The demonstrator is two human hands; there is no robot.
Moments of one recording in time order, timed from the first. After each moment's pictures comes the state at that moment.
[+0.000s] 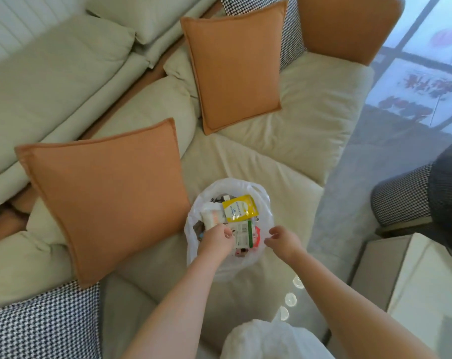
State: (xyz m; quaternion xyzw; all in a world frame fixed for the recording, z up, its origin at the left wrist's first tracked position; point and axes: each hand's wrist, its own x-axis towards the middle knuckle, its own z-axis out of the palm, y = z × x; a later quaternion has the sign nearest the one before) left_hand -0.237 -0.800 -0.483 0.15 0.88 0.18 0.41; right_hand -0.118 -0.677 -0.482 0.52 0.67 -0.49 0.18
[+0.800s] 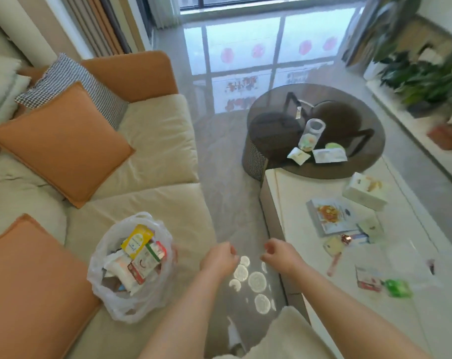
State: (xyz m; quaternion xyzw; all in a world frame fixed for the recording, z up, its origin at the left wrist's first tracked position) left_hand 0.014 -0.774 -0.427 0.55 0.73 -0.04 0.41; right_hand 0.183 -0.763 -0.416 0.69 0.58 -0.44 0.03
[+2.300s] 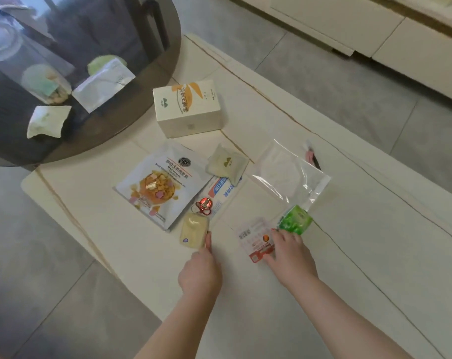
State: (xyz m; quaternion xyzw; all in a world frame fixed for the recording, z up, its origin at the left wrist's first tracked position) left_hand 0.436 -0.694 -0.772 0.73 0.54 -0.30 0.28; right_hand 0.583 -0.794 -0.750 0.87 0.36 -0.33 0.03
